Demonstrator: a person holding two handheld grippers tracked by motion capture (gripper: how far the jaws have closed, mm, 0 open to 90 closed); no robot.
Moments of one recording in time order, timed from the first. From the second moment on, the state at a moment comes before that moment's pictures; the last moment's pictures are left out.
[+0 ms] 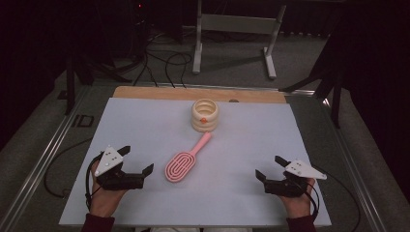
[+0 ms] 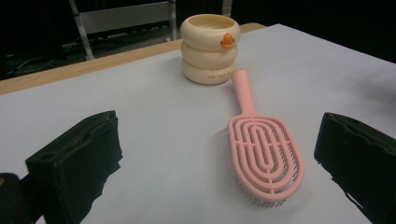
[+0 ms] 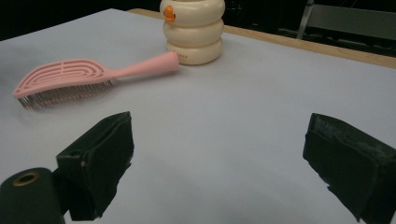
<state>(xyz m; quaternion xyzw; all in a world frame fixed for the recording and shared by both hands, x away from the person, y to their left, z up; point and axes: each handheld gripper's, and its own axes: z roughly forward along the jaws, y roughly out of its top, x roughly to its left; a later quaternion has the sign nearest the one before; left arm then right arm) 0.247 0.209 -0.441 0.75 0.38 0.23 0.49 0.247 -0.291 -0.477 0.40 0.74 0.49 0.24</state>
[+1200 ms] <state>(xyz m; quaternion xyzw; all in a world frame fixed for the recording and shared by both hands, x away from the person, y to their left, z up) 0.270 0.161 -0.444 0.77 0.35 0.20 0.49 0.248 -0.289 -0.480 0.40 0.74 0.49 0.24</state>
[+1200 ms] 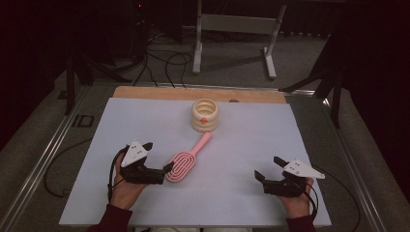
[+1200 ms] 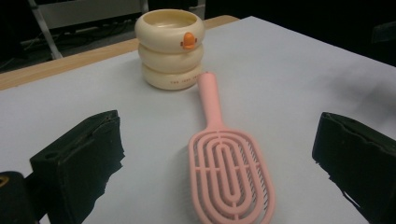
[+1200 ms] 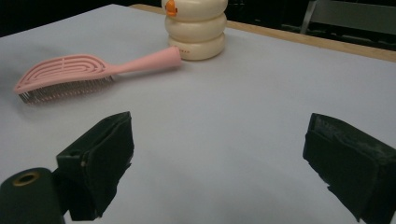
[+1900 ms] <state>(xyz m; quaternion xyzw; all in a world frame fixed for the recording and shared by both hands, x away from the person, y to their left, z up) 0.280 0.134 -0.445 0.78 0.34 0.17 0.49 0.249 -0.288 -0.481 0.40 0.74 0.49 0.23</state>
